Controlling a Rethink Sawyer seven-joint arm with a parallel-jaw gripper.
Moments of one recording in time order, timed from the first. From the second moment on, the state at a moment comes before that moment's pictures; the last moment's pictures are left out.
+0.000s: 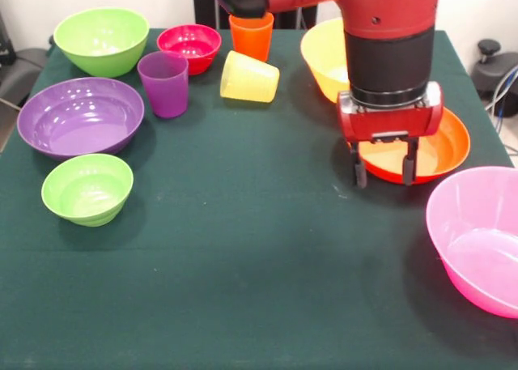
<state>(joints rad) -0.44 -0.45 0.59 1.35 -0.55 0.67 2.08</state>
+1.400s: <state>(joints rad) -0.36 -0.50 0.59 1.35 -0.54 0.67 2.08</state>
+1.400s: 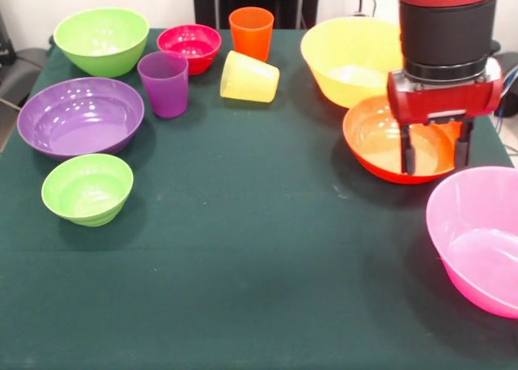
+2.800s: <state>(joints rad) -0.32 -0.40 0.59 1.10 -0.53 0.84 2.08</state>
